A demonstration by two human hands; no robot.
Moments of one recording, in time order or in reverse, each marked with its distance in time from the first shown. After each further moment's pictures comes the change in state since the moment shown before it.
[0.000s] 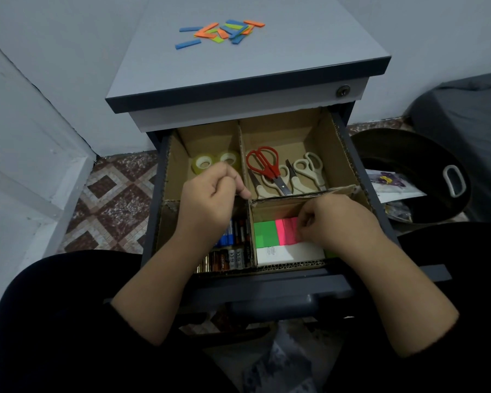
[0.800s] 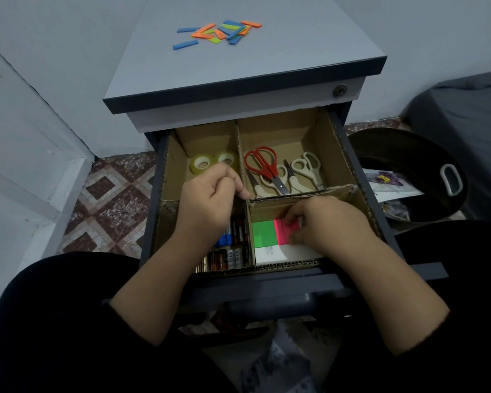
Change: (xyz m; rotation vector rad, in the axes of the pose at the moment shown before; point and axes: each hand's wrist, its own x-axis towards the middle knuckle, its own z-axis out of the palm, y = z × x) left_hand 0.000 0.001 0.002 -0.021 -0.002 -0.053; right_hand 0.001 -0.002 0.005 -0.029 -0.023 -0.079
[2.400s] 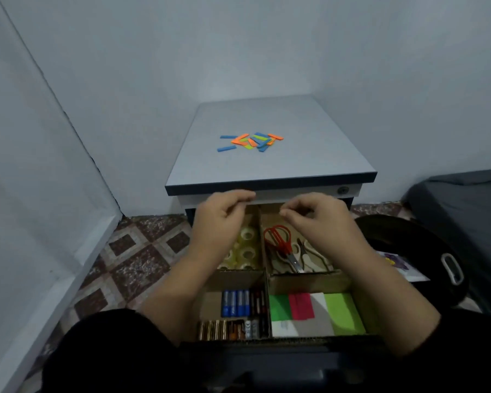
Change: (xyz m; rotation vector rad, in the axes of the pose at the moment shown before) left_hand 0.056 0.036 -0.044 0.197 0.166 0.204; right_hand 0.017 -0.051 -0.093 0.510 0.423 -0.236
